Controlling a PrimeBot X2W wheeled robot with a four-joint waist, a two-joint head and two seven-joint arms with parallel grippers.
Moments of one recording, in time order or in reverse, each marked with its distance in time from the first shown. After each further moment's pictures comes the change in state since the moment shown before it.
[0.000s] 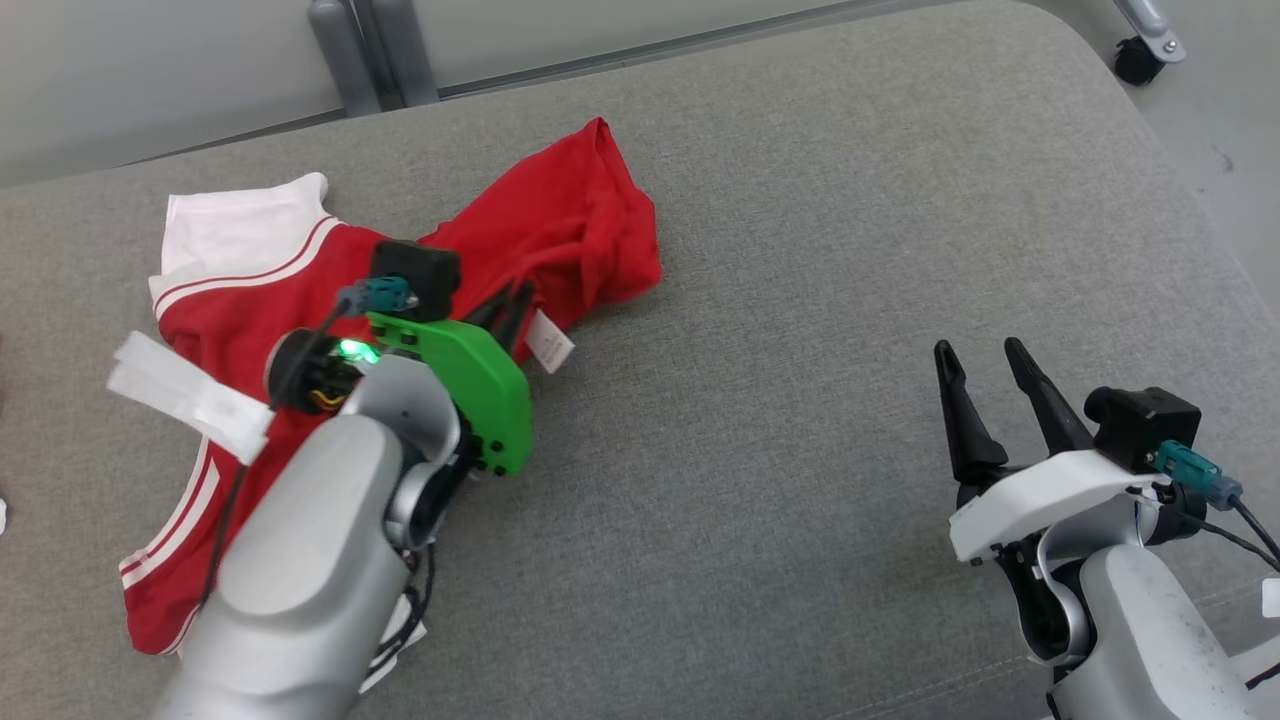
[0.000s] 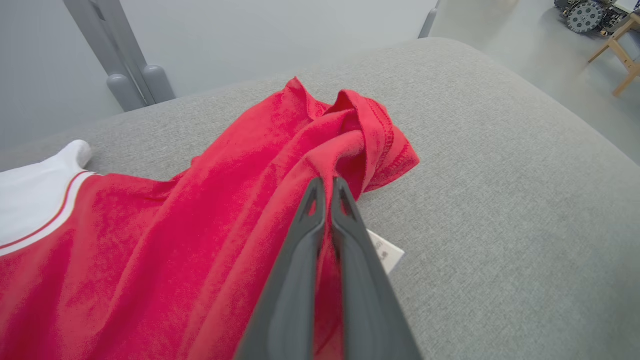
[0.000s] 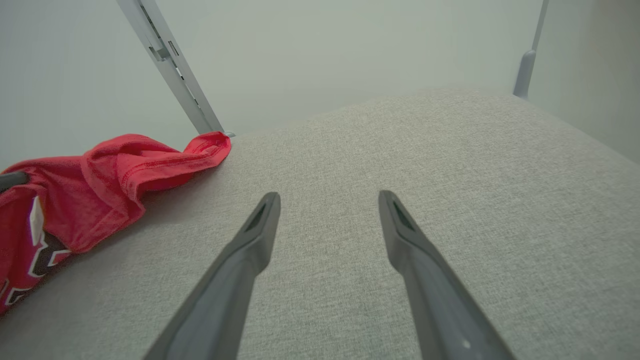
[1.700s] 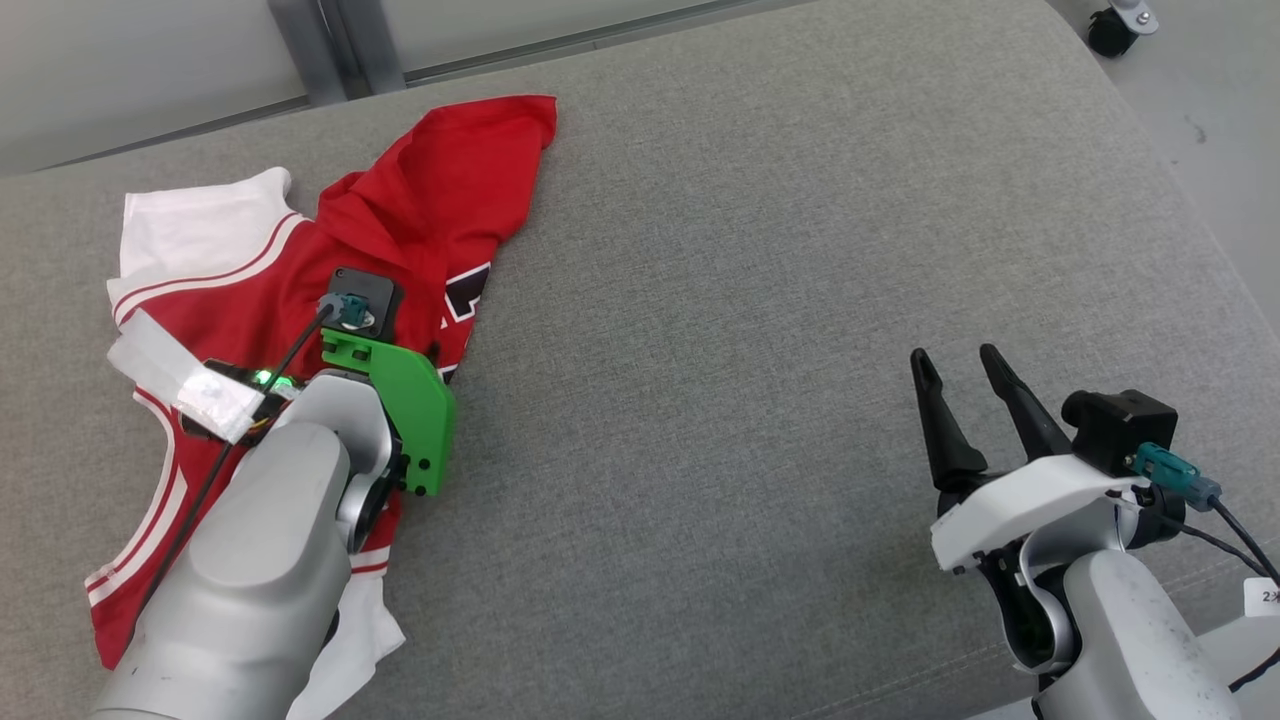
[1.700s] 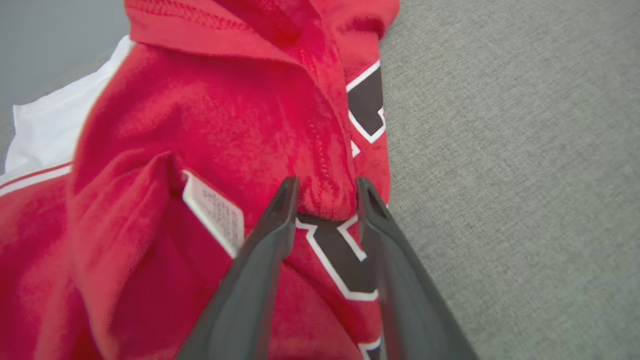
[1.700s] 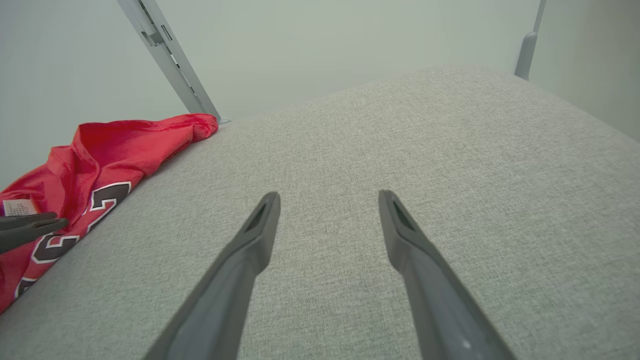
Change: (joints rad) left arm -0.090 0.074 -0.074 0.292 0.082 0.060 0.027; right arm 0.012 0.013 0.023 -0.028 -0.001 0.000 0.031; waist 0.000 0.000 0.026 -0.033
